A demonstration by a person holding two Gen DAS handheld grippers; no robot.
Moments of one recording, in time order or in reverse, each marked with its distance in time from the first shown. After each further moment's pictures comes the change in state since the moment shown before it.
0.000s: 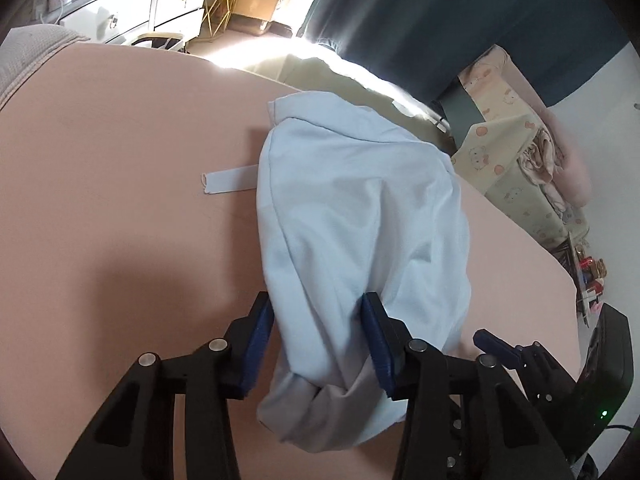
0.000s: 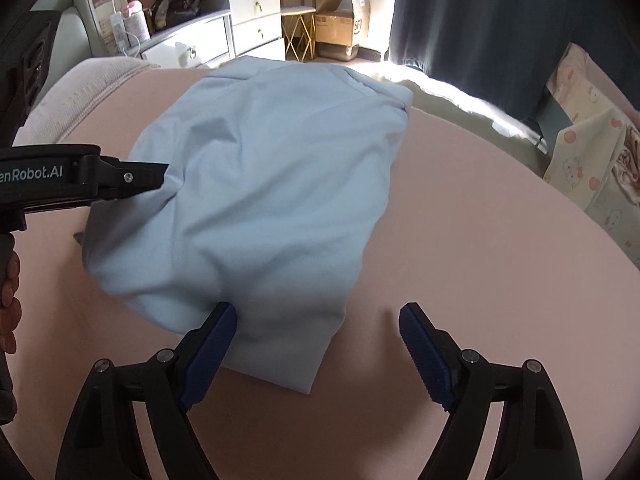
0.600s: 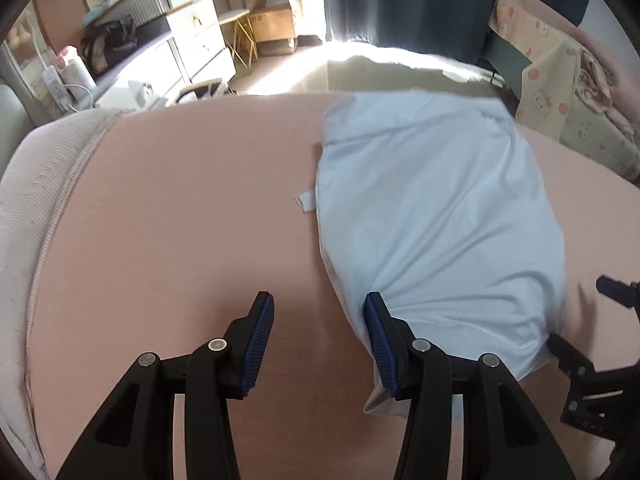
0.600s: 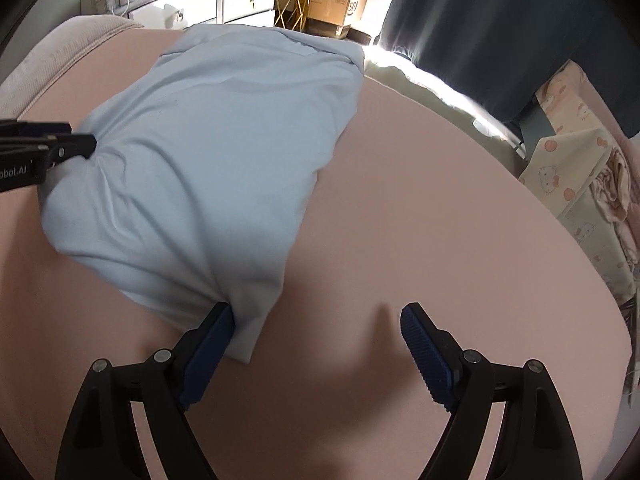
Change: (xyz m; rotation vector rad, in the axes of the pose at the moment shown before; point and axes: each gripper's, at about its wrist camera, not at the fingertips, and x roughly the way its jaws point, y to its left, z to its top) left arm -0.022 -0.006 -0.003 0.207 -0.045 0.370; right arm -0.006 -0.015 -0.005 -0.081 0.085 -0.130
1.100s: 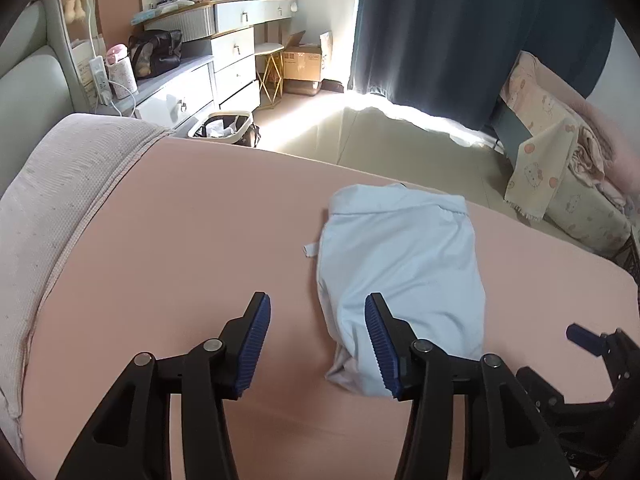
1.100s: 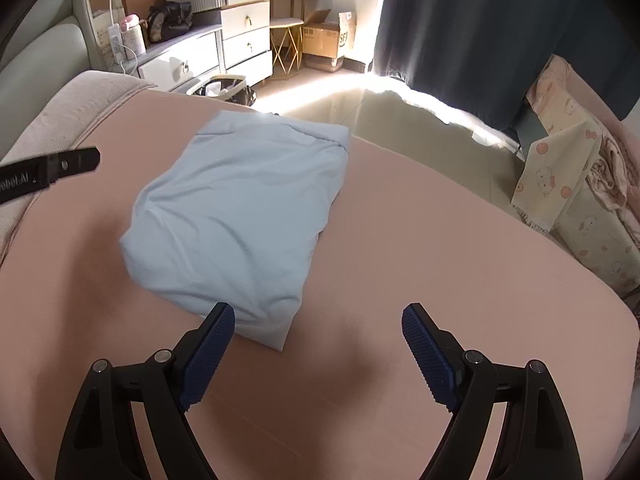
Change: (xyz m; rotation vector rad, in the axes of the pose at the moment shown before) left arm -0.085 0.004 0.007 -0.139 -0.115 -0.037; right arm -0.082 -0.018 0.005 0.077 -0.115 0.076
